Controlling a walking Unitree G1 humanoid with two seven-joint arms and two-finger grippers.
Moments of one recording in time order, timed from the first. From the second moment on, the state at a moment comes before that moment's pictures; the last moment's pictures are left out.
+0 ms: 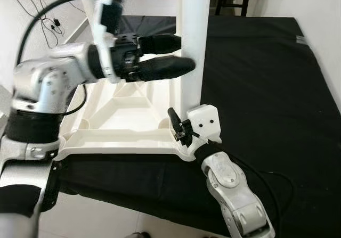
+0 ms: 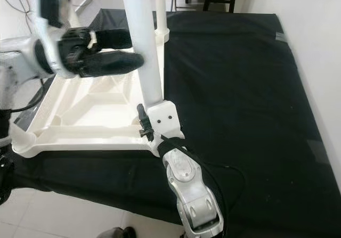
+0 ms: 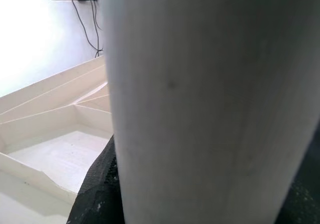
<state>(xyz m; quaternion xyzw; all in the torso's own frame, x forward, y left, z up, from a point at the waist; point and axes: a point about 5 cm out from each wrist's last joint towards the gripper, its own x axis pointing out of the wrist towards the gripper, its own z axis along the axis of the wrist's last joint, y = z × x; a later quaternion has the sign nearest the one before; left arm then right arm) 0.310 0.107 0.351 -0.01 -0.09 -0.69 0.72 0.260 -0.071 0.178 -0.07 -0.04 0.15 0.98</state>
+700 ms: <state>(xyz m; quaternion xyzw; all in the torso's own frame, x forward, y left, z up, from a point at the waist) 0.325 0.058 0.341 0.04 -0.07 -0.71 0.70 0.261 -0.069 0.177 -0.07 -0.05 0.15 0.98</state>
